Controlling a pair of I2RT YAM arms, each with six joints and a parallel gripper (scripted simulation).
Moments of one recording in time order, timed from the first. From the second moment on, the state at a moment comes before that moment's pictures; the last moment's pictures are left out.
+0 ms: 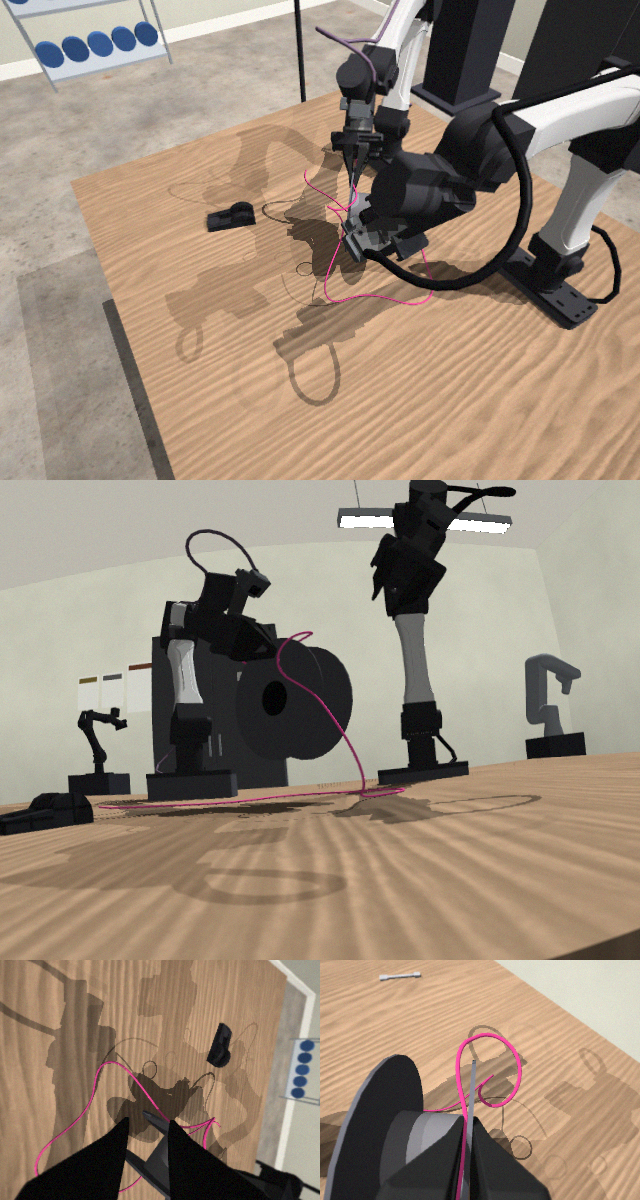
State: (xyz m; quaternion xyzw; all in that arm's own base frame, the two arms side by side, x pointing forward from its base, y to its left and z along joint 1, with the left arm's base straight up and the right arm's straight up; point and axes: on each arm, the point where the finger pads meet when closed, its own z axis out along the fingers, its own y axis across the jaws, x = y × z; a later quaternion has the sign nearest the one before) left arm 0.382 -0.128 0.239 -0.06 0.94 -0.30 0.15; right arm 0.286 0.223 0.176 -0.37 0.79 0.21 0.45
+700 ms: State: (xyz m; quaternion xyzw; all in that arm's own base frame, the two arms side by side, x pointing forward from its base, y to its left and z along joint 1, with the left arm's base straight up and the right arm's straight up) left arm 0.400 -0.084 0.276 -0.01 0.91 -0.22 0.36; right arm 0.284 0.222 0.205 -0.37 0.79 0.21 0.44
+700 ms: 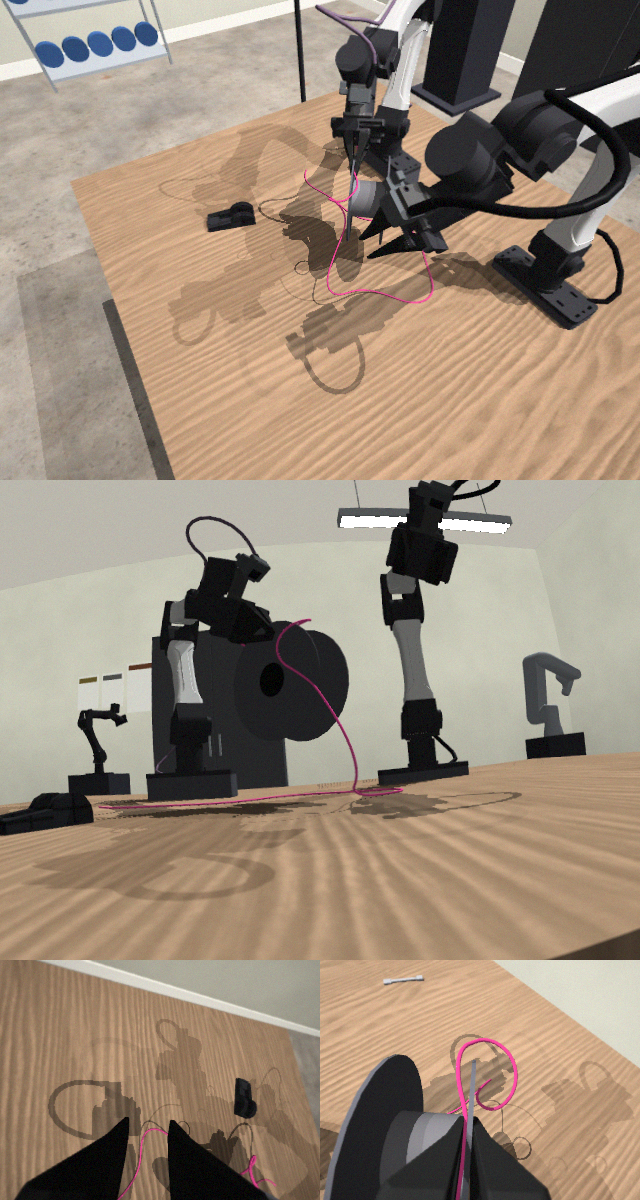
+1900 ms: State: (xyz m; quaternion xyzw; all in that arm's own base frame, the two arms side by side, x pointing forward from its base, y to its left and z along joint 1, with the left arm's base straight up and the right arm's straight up) left arm 0.386 -0.012 0.367 0.01 0.76 -0.03 0.65; right arm 0.284 0.222 0.209 -0.37 0.79 0.21 0.44
